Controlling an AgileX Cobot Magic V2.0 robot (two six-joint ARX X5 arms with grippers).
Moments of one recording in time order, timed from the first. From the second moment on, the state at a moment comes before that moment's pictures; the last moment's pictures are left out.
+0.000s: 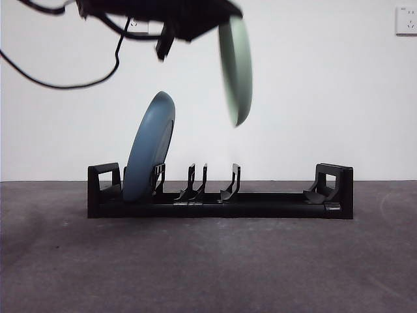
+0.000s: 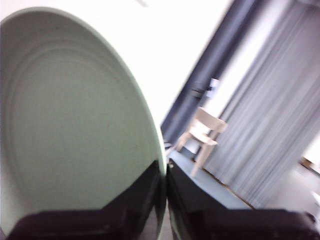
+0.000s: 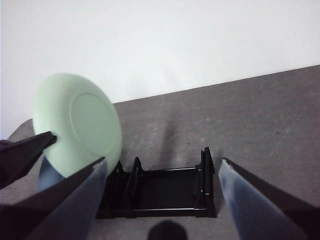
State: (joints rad) left arm -0.59 1.61 1.01 0.73 0.34 -0.58; right arm 0.29 0.66 1.01 -0.57 0.06 0.26
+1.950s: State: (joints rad) left arm -0.58 1.72 1.04 0.50 0.33 -0.36; right arm 0.29 0.81 1.01 -0.51 0.05 0.25
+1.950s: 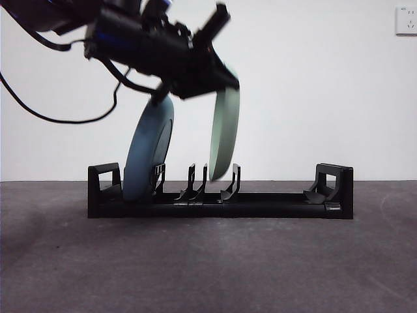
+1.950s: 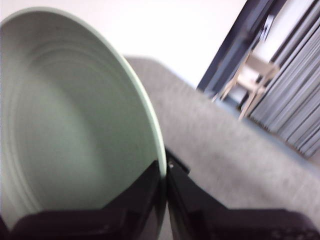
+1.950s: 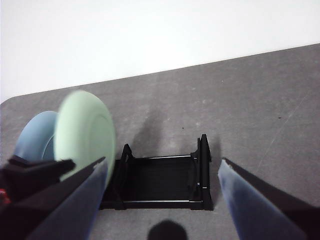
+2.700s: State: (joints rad) left arm -0.60 1.73 1.06 0.38 0.32 -0.25; right arm 0.29 0.81 1.01 -0.51 0.05 0.25
